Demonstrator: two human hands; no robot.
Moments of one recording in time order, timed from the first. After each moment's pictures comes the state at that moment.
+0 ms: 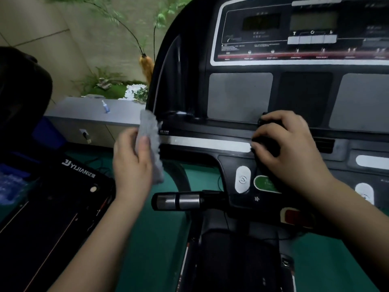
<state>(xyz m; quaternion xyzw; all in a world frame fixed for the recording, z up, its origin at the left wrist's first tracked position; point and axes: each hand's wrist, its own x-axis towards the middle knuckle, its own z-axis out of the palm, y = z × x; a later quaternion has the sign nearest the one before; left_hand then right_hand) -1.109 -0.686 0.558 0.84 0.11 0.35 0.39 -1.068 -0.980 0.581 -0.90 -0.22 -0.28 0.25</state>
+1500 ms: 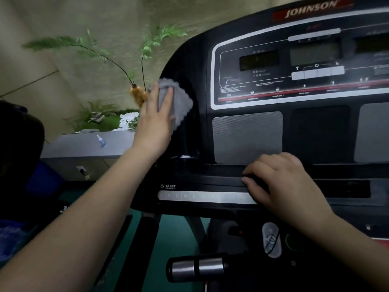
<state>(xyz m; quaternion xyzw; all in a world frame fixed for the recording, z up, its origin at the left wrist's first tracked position) -0.899 -0.664 0.642 0.96 -0.10 0.27 0.06 -1.034 -0.938 0.588 -0.92 -0.23 -0.27 0.15</state>
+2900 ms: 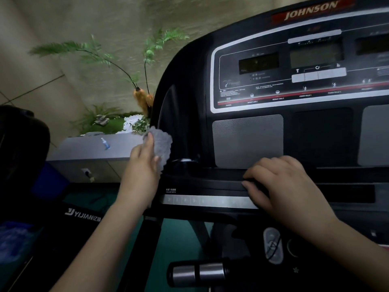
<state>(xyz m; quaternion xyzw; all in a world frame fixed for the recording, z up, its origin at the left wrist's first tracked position) -0.986 -0.649 0.599 0.95 0.00 0.21 0.24 -1.033 -0.938 0.589 -0.93 -0.22 -0.25 0.14</state>
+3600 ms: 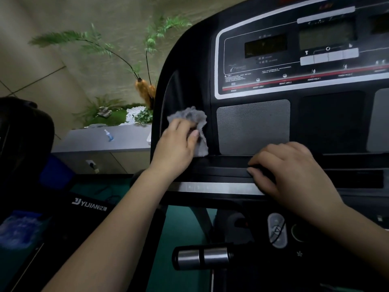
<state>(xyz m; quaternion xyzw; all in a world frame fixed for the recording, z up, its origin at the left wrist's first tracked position) -0.955 -0.694 0.607 0.96 -0.13 0.20 0.17 -1.033 -0.938 0.589 -0.93 -0.22 -0.27 0.14</state>
